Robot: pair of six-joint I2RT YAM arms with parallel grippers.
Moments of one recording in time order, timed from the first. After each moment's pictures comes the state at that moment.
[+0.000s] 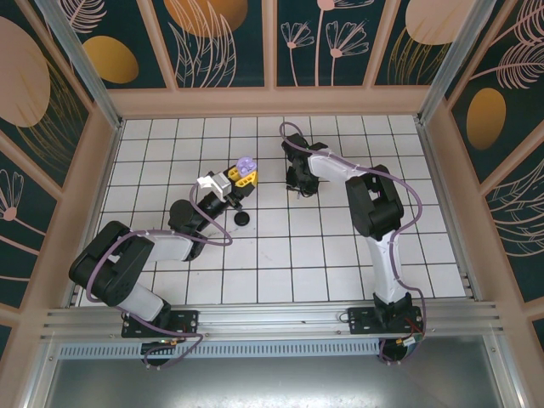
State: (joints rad) left arm -0.55 1.55 0.47 1.51 0.38 -0.06; right arm 0.53 2.19 1.67 -0.80 0.05 0.76
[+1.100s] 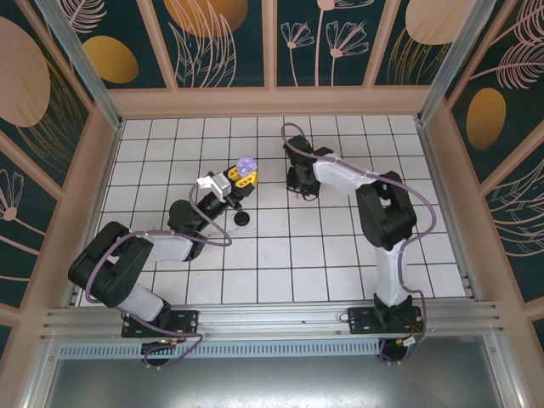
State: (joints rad) left arm -0.55 1.54 0.47 1.51 0.39 -0.06; right arm 0.56 2.01 1.51 -0.70 0.07 0.76
